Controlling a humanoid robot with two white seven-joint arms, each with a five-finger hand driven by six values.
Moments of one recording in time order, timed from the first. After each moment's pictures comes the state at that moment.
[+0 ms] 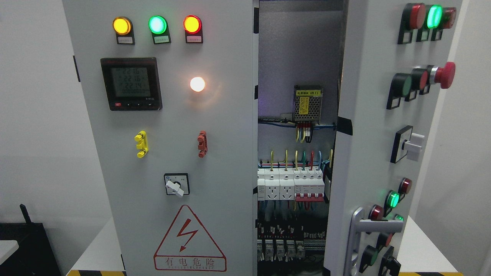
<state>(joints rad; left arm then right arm) 1.00 0.45 0.51 -1.71 1.03 -0.09 -0.41 0.04 0.12 0.16 0.00 -0.06 -0.02 0.09</state>
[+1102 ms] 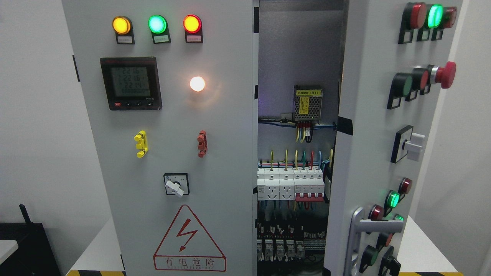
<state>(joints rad) 0.93 1.14 0.80 -1.74 1.47 -0.08 -0.96 0.04 0.12 0.16 0.00 -0.06 -0.02 0.08</state>
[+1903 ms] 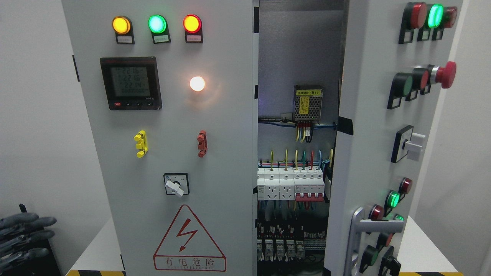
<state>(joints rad) 0.20 1.30 0.38 -1.73 1.52 -0.02 -0.95 0.04 0.12 0.16 0.00 -0.06 -0.02 0.08</state>
